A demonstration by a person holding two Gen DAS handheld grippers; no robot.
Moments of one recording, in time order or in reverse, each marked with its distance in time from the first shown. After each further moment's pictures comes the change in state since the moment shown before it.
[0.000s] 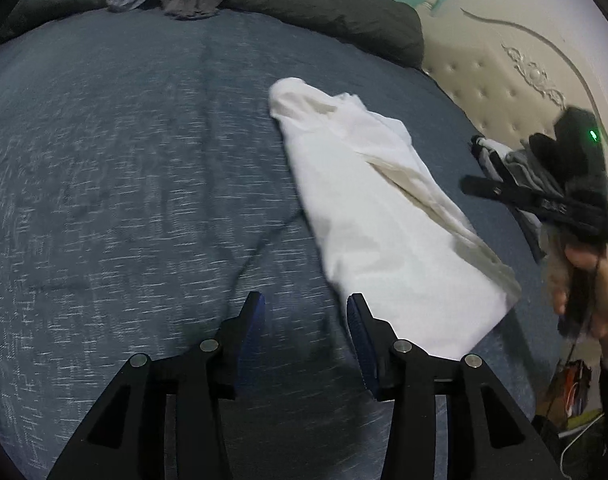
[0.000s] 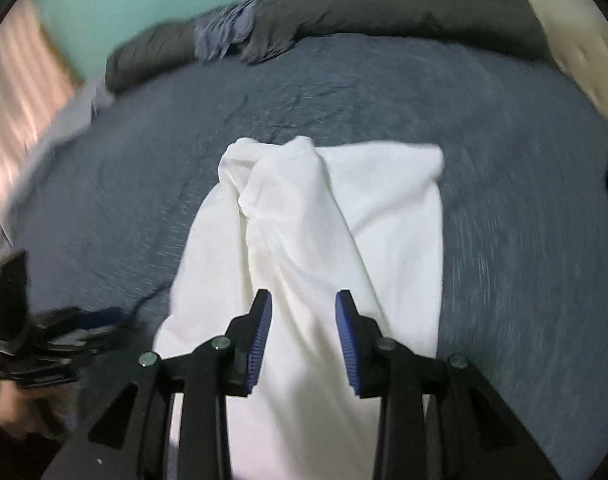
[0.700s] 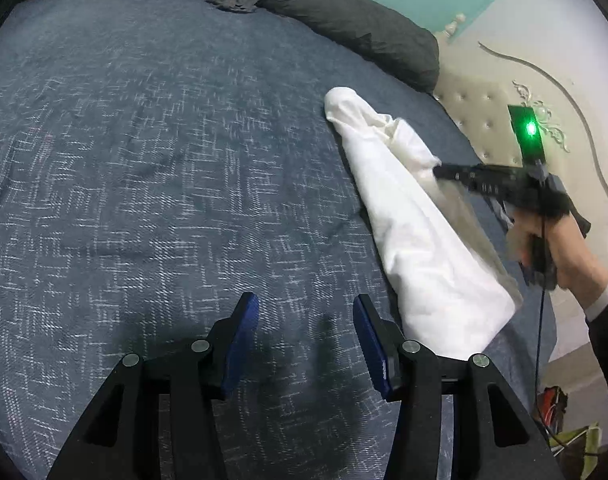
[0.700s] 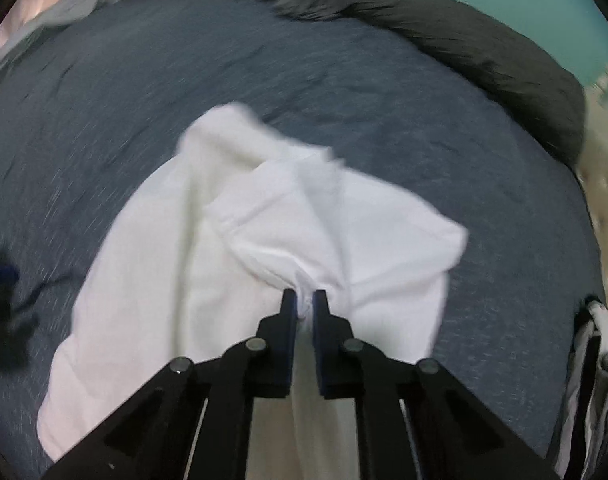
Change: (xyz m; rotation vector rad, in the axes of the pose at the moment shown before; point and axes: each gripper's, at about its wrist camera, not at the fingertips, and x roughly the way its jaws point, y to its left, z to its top) left arm -0.003 0.059 -0.020 -0.098 -0.032 -0.075; right arm 0.069 0.001 0.047 -0.251 0.082 -0.222
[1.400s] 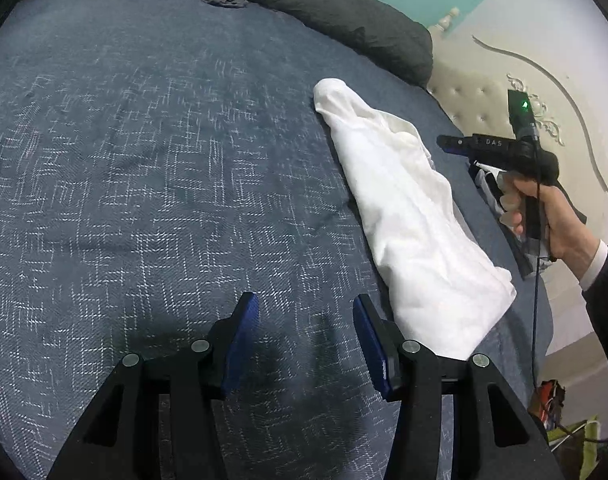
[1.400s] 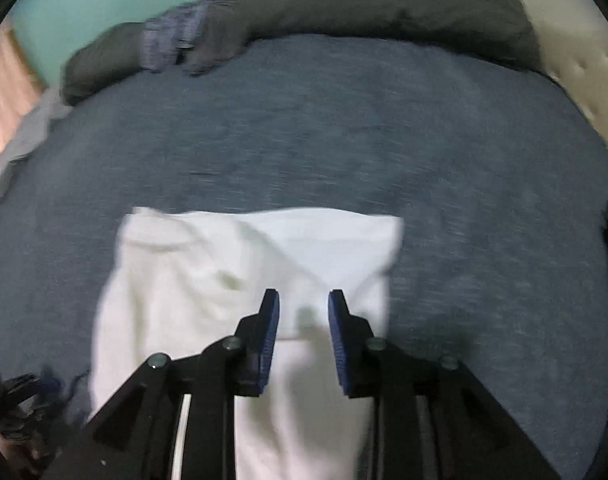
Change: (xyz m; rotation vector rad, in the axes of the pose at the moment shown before) left arm 0.003 -0.005 -0.004 0.014 0.012 -0.015; right arm -0.003 -0.080 -0.002 0.295 -0.046 0.179
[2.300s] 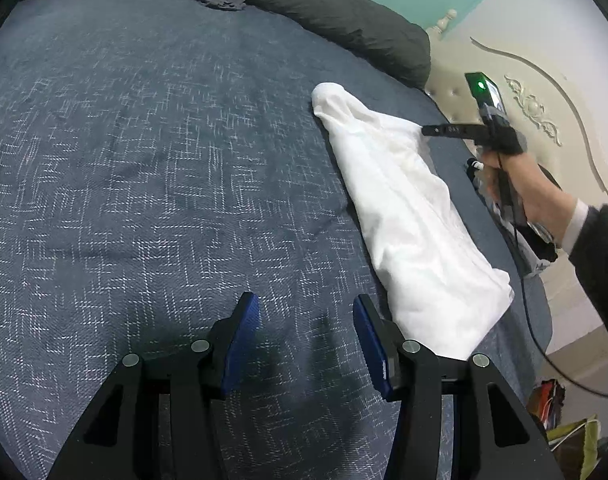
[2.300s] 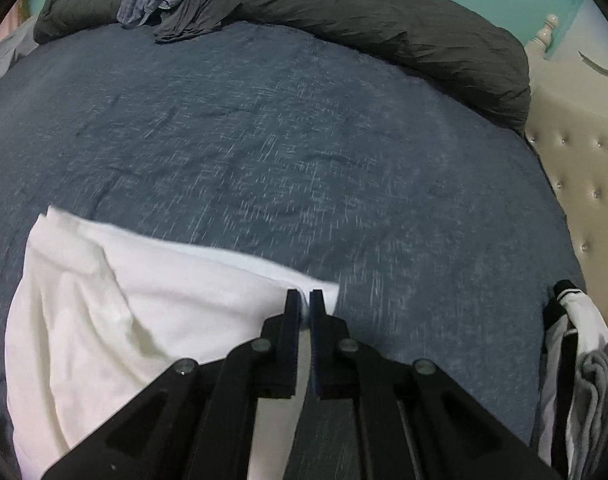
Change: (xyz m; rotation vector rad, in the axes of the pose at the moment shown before) left arm 0.001 -0.001 0.004 0.003 -0.006 -0.002; right arm 0.045 -0.017 0.048 -0.127 0.020 -0.317
